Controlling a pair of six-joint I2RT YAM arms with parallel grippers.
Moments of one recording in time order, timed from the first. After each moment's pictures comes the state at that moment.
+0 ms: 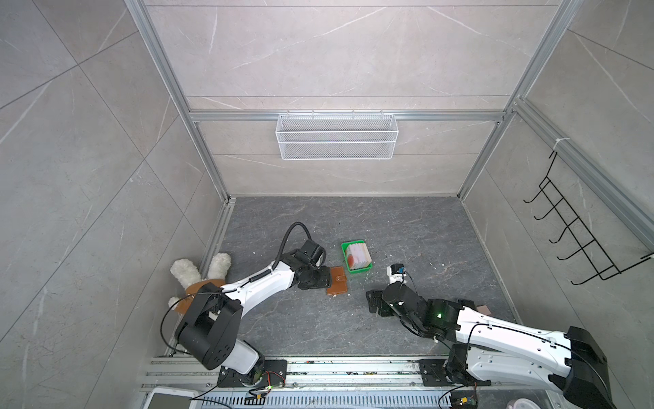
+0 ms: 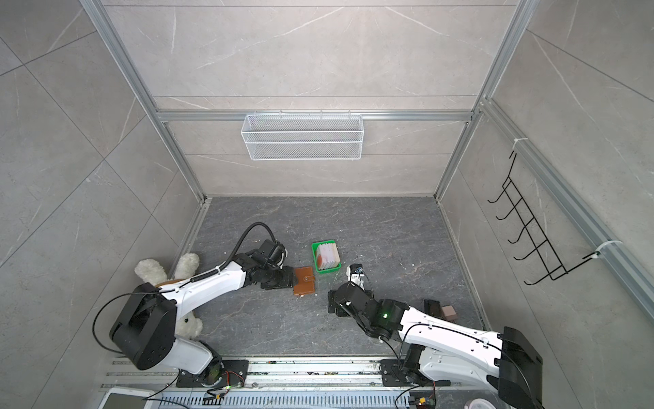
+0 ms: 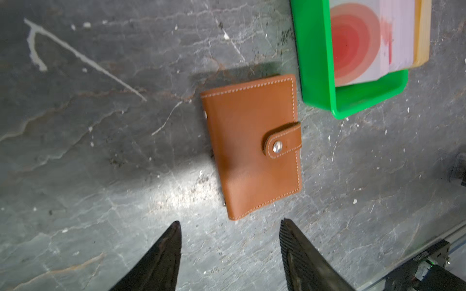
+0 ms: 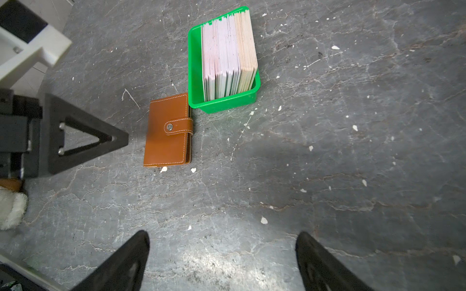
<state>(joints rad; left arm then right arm) -0.63 1.54 0.96 -0.55 0.15 -0.58 1.05 1.04 0.63 -0.44 0.39 0.87</state>
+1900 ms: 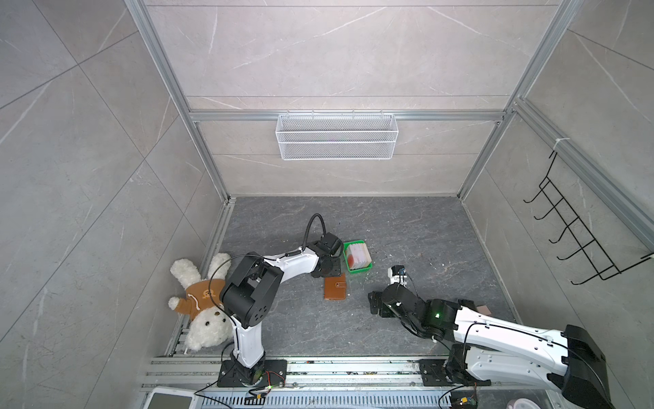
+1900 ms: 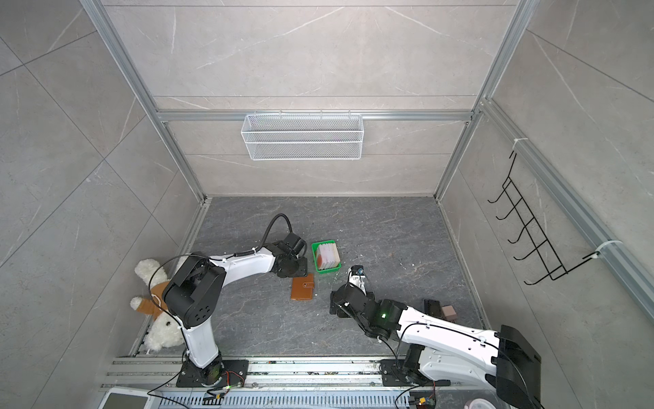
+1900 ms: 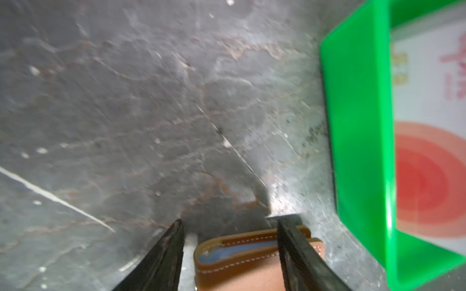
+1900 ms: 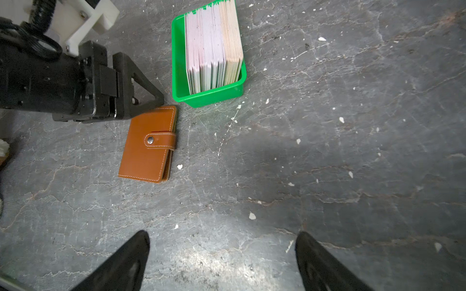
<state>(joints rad) -0.68 1.85 1.14 -0.46 -0.02 -0.63 1.05 1.05 0.63 -0.46 0.41 0.89</state>
